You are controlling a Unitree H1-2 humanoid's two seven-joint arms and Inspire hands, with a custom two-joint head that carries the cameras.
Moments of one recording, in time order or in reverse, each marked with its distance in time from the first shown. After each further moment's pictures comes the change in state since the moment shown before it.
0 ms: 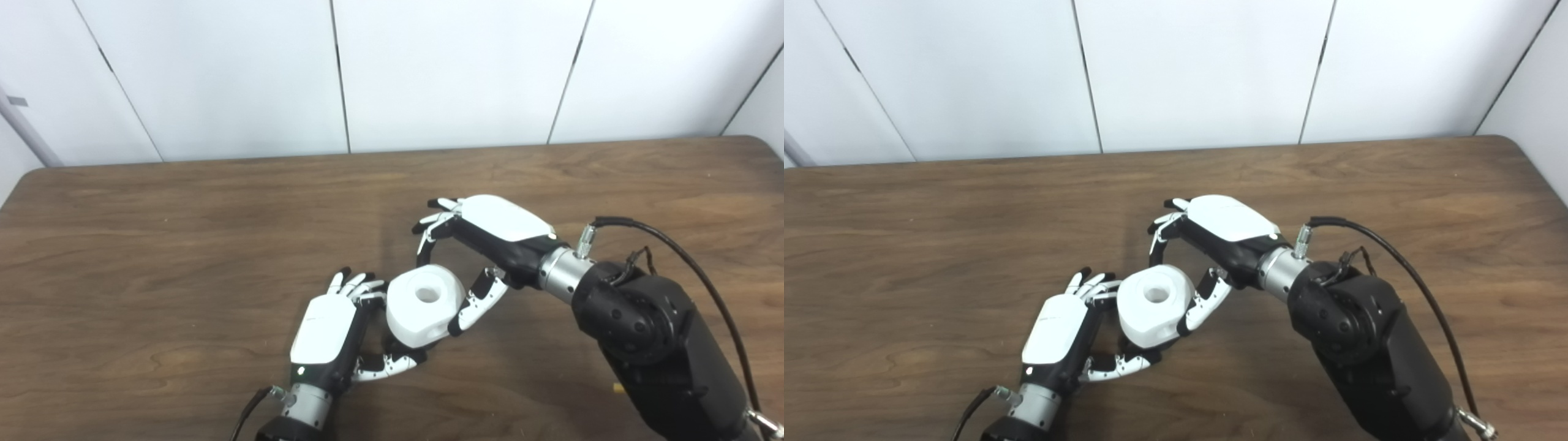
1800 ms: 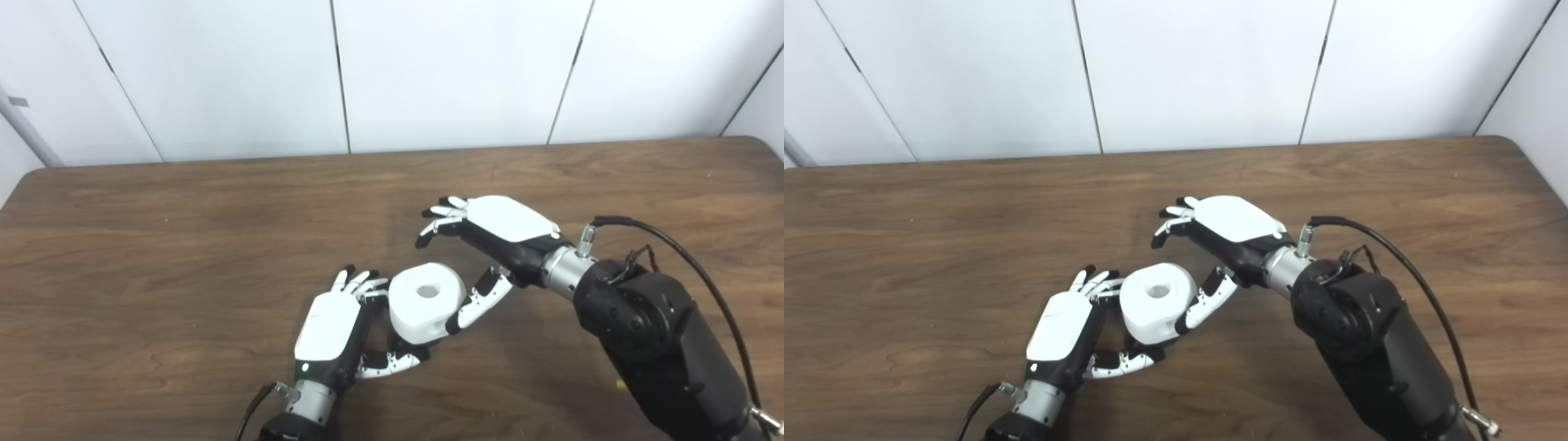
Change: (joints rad) left arm -0.016 -0.001 -0.010 0.018 0.000 0.003 0.011; right arm -0.001 -0.034 -0.009 0.005 -0.064 -0.025 0.049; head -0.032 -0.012
